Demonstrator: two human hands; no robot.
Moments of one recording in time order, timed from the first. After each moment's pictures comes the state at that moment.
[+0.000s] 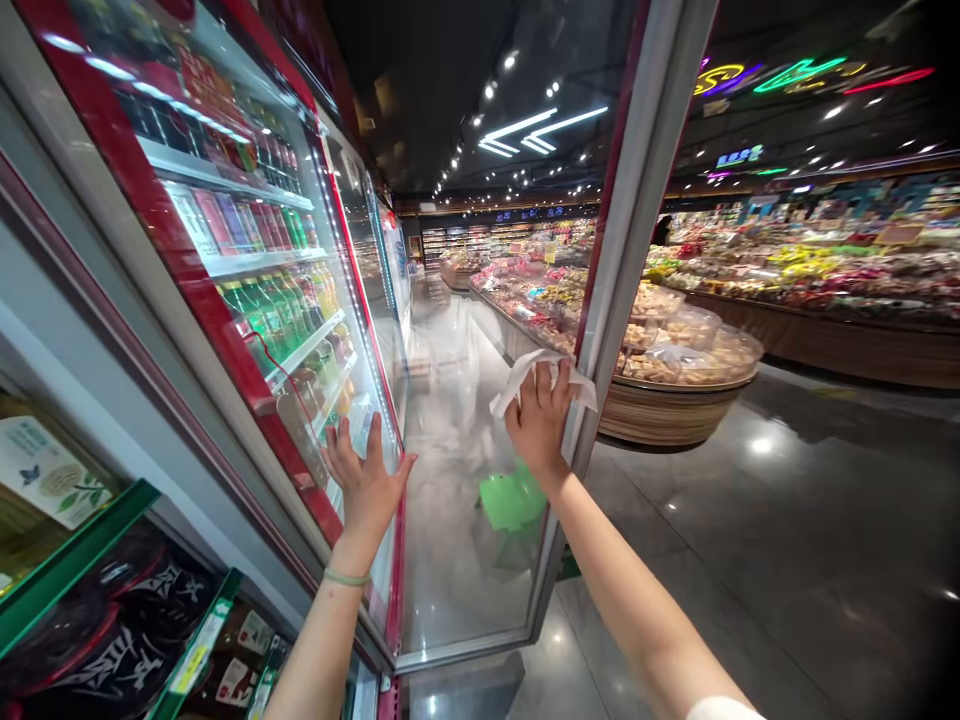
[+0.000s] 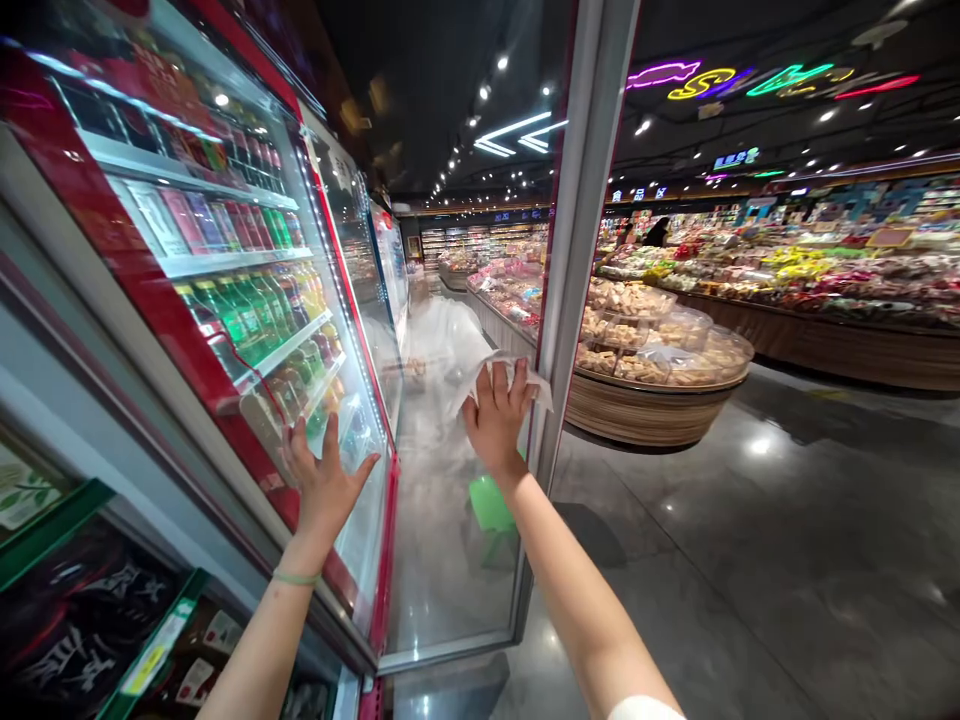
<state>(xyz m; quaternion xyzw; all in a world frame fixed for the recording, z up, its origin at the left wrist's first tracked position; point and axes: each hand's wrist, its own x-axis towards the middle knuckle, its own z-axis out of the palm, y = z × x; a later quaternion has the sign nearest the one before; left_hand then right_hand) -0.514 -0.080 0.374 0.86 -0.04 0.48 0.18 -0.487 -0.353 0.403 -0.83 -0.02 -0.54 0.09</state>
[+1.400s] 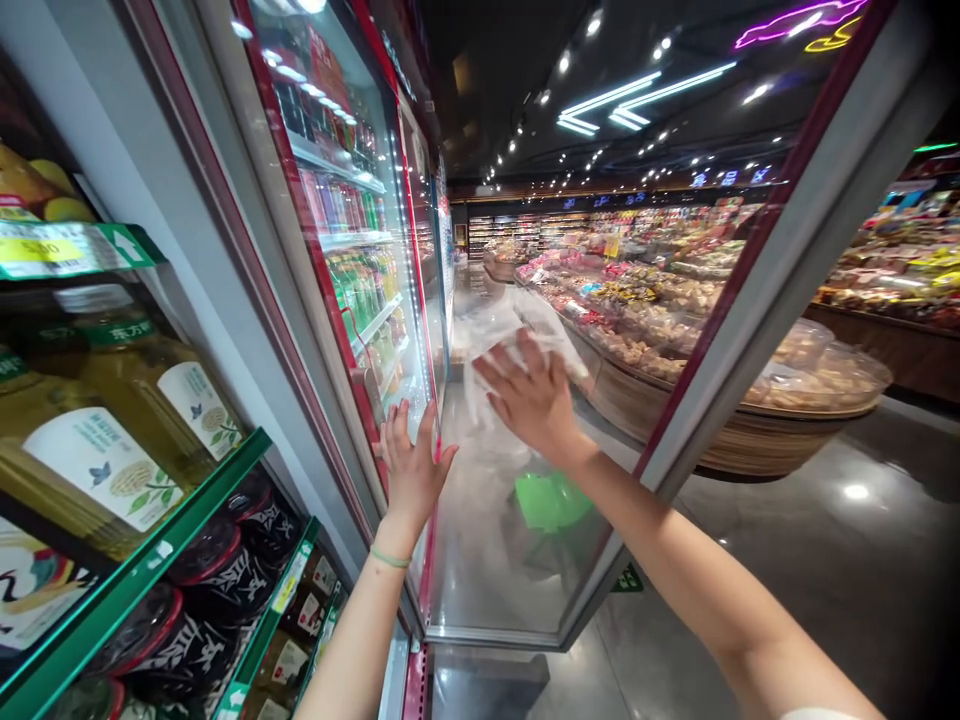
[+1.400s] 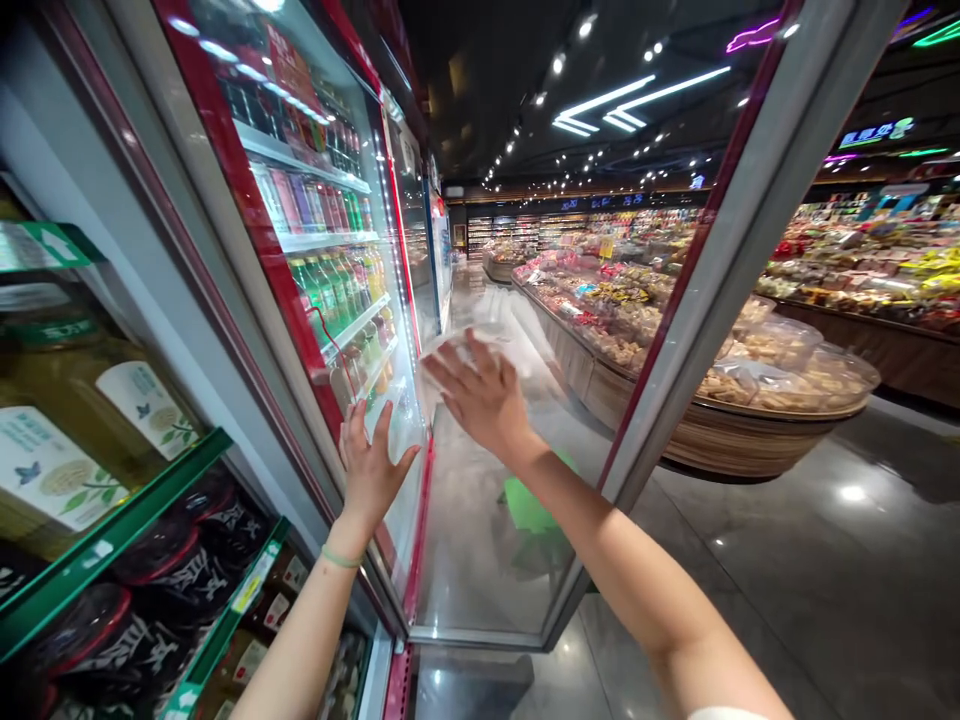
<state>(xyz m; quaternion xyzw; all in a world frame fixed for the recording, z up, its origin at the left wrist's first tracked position) -0.521 -0.026 0.371 0.84 -0.09 0.51 0.16 -0.490 -0.247 0.477 -0.79 -0.27 -0.55 -0.08</state>
